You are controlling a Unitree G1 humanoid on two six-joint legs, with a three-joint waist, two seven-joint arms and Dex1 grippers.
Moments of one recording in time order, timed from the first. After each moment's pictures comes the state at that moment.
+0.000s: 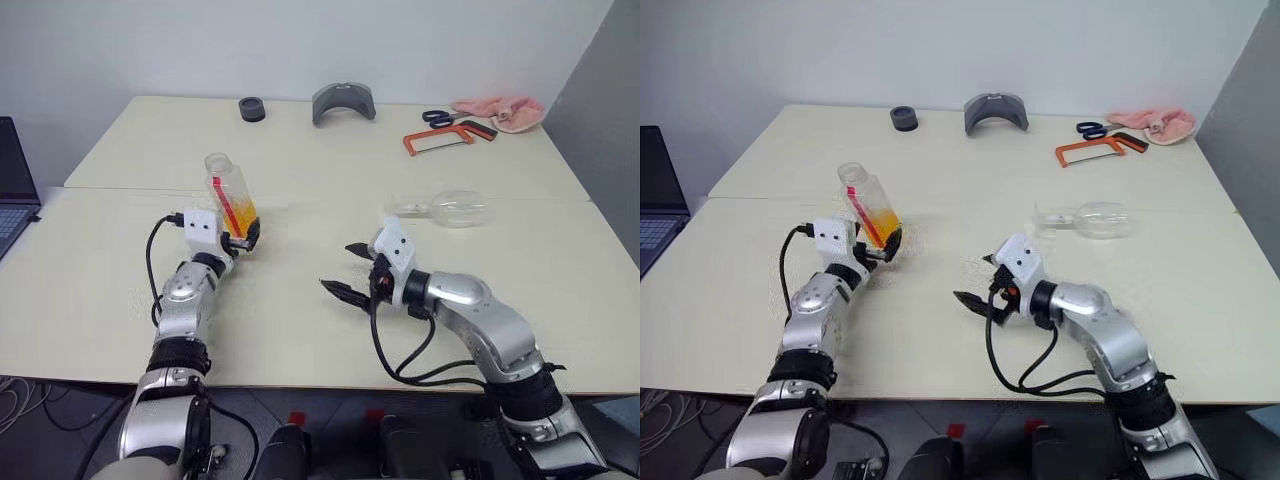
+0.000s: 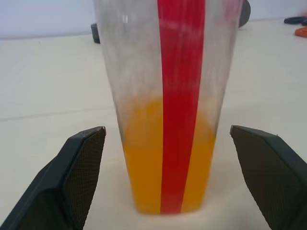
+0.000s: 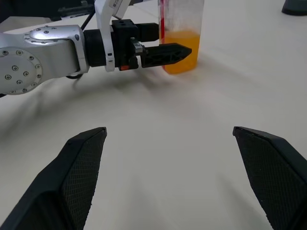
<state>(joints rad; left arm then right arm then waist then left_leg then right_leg) -0.56 0.35 0.20 0.66 -0.17 -0.13 -0.36 -0.42 -0.32 0.28 -0.32 0.28 0.67 0.61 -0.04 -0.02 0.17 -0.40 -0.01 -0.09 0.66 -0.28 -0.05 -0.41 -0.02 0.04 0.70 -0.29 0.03</state>
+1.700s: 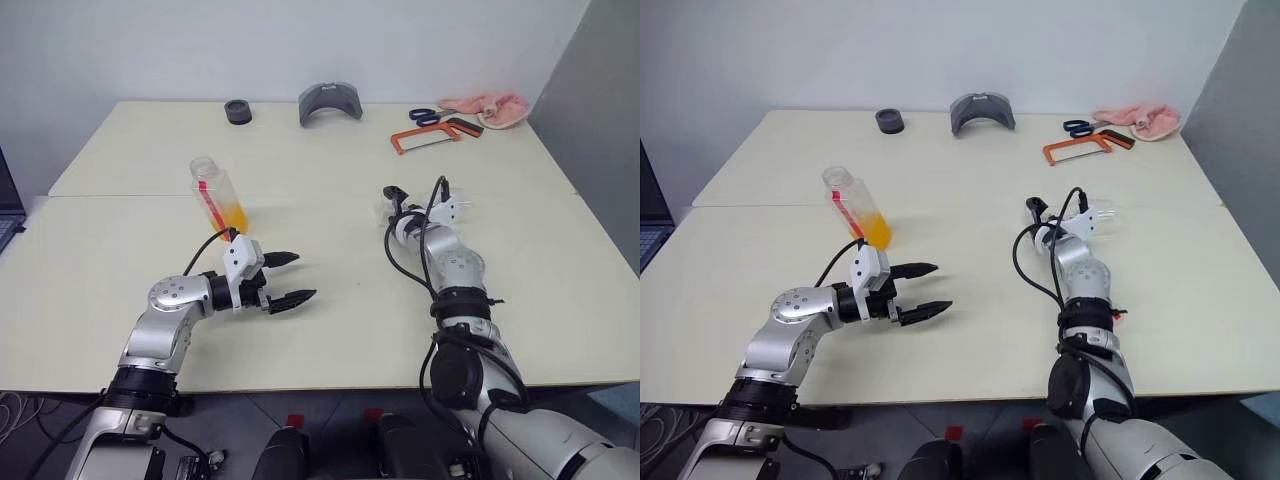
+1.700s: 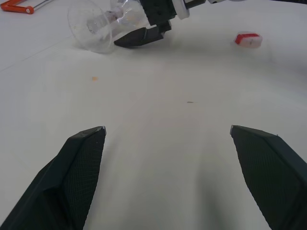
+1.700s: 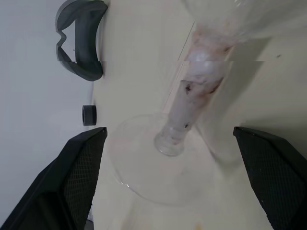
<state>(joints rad) -0.38 0.56 -0.04 0.17 -0.33 0.14 -1.10 -0.98 0.10 -0.62 0.72 0.90 0.43 -0.23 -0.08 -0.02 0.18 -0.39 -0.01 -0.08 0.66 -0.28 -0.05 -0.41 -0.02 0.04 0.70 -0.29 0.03</state>
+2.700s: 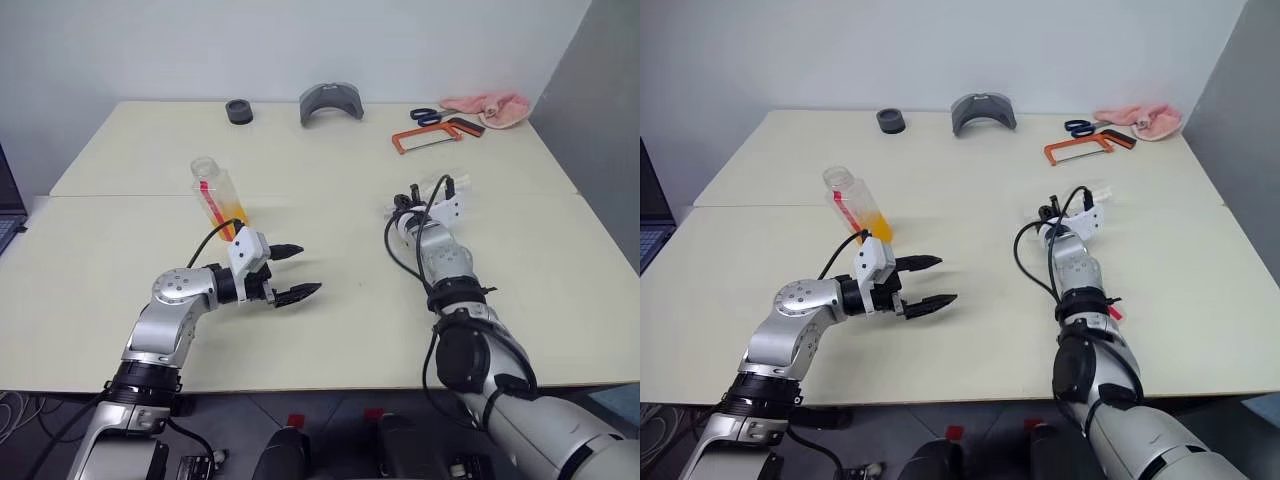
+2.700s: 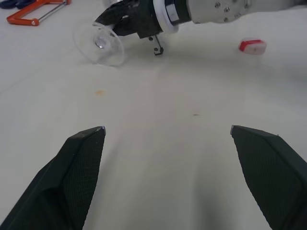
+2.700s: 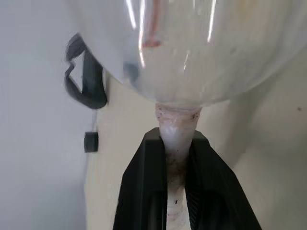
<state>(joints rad) -0.40 0.55 -0.04 0.11 -0.31 0.20 -1.06 -0.98 0.07 -0.53 0.82 0.77 0.26 -0.05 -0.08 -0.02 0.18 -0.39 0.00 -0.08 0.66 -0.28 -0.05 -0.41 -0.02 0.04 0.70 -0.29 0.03</state>
